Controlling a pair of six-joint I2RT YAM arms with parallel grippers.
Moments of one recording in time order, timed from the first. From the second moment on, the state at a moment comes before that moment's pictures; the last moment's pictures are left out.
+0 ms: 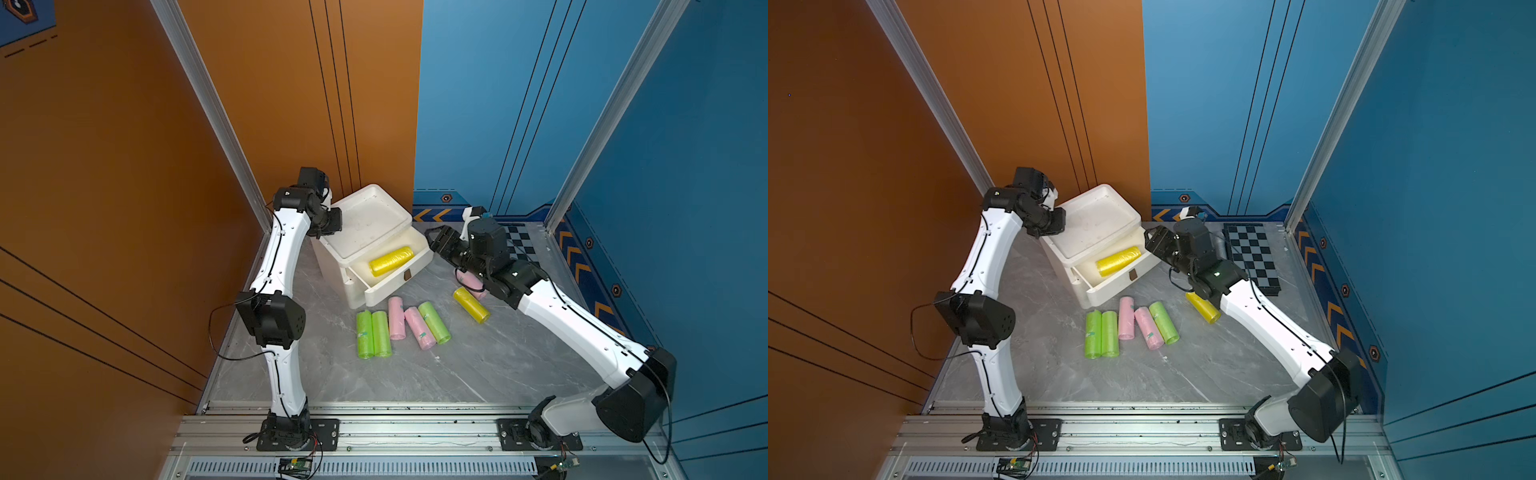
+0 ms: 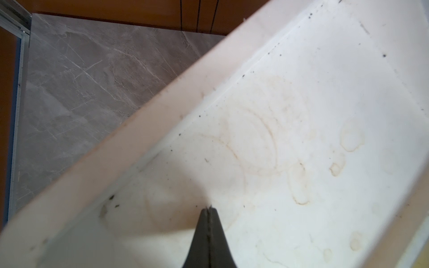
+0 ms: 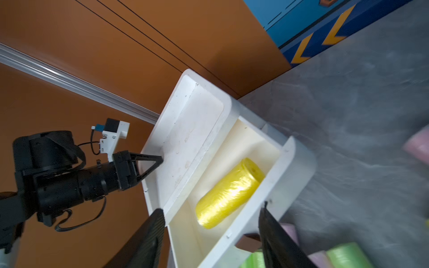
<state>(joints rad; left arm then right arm) -0.10 2.05 2.33 -1.29 0.09 -0.18 0.57 1.38 1.37 -0.36 0.04 0.81</state>
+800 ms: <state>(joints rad) -0.10 2.06 2.35 -1.29 0.10 -0.18 0.31 1.63 1.15 -0.62 -0.01 -0.02</state>
